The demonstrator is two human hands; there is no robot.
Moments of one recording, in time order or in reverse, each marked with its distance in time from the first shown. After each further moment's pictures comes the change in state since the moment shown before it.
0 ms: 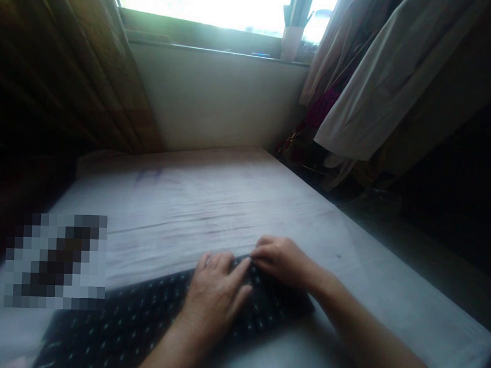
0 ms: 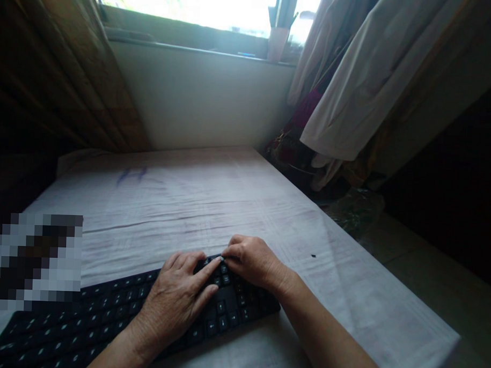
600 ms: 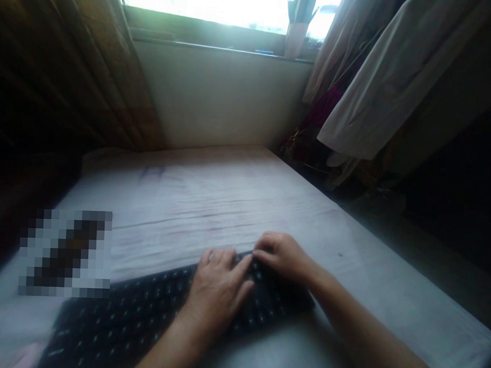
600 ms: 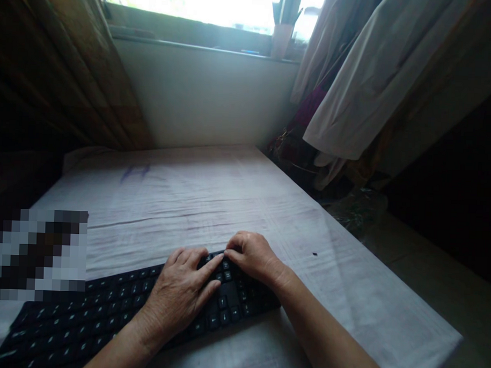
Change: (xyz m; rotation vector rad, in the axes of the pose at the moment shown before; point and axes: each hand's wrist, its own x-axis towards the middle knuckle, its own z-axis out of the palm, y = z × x) left_hand 0.002 0.002 -0.002 0.012 -0.010 0.008; right_hand 0.006 -0.007 0.001 0.132 0.061 0.251
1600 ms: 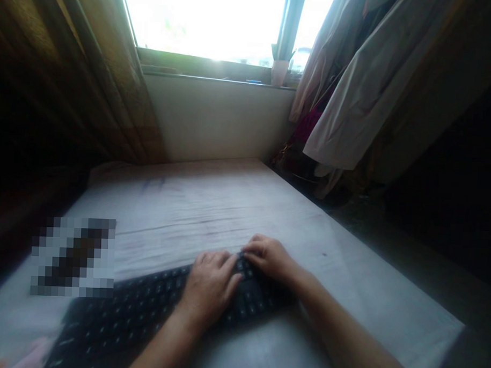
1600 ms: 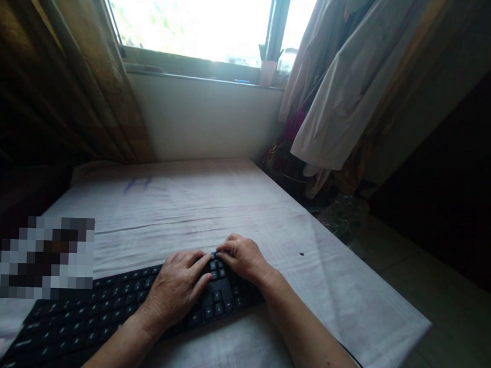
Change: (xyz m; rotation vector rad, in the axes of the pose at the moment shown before) left_hand -0.002 -0.001 -0.002 -0.004 0.036 -0.008; right_hand -0.007 0.007 0.011 0.066 0.047 -0.092
